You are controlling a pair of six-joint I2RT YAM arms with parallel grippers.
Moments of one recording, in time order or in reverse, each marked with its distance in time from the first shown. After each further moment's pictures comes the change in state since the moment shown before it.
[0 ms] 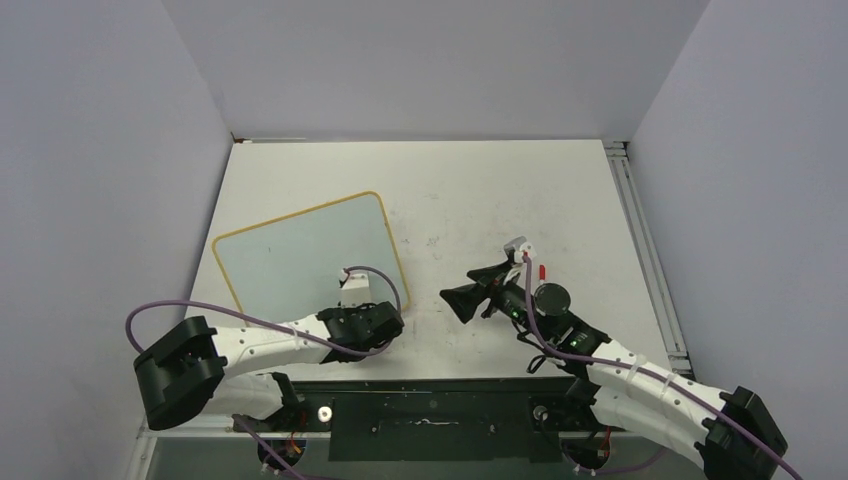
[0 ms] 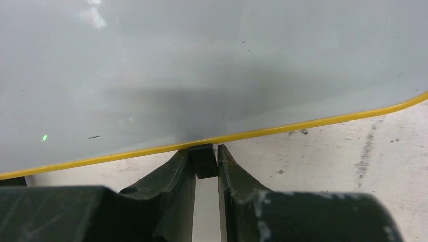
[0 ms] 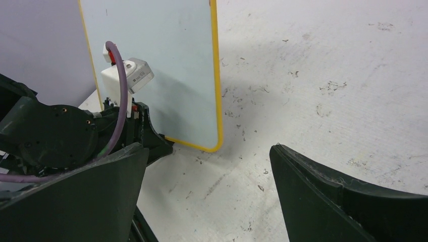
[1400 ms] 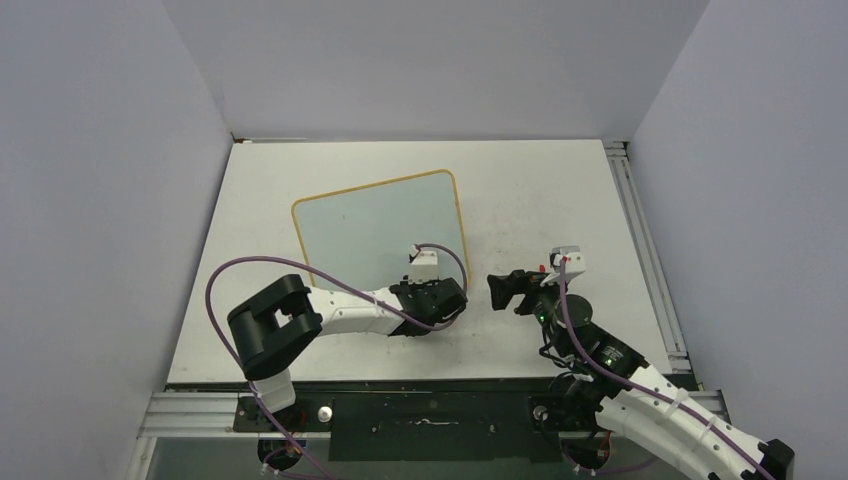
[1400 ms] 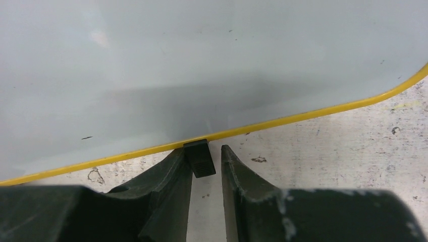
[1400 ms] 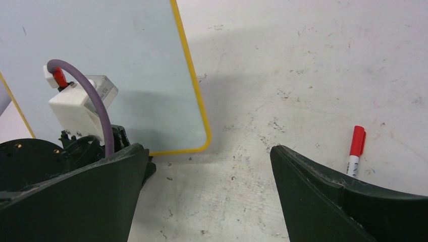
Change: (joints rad) left arm -0.051 0.499 0.432 0.207 -0.003 0.129; right arm 0.000 -0.320 0.049 -0.514 0.494 0.000
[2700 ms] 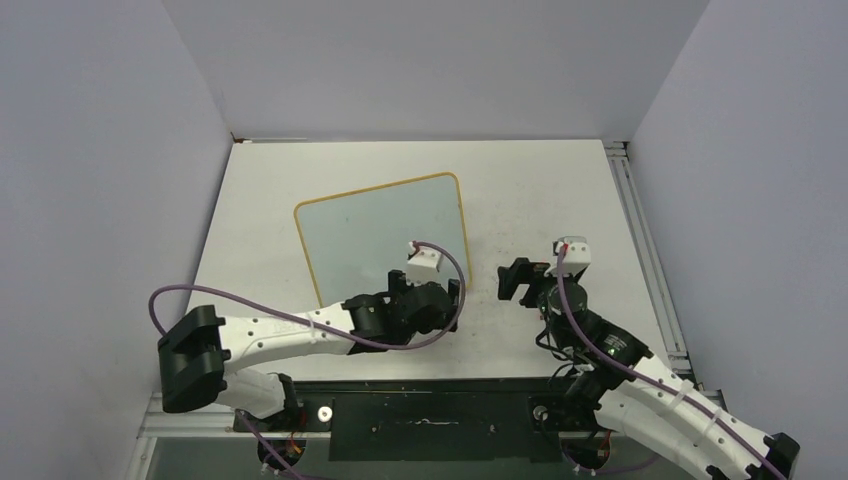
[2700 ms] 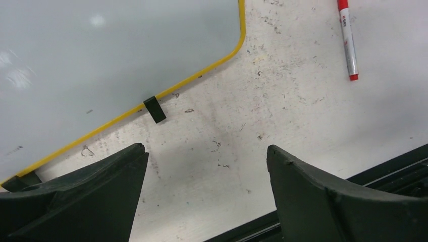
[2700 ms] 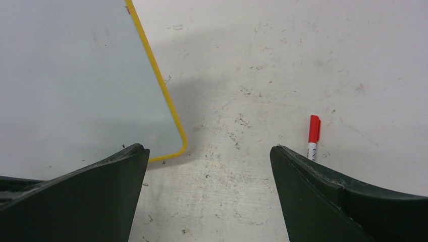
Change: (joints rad) left arm -0.123 -0.350 -0.064 0.017 0.070 0.127; right arm 0.000 0.058 0.112 -0.165 0.142 0.024
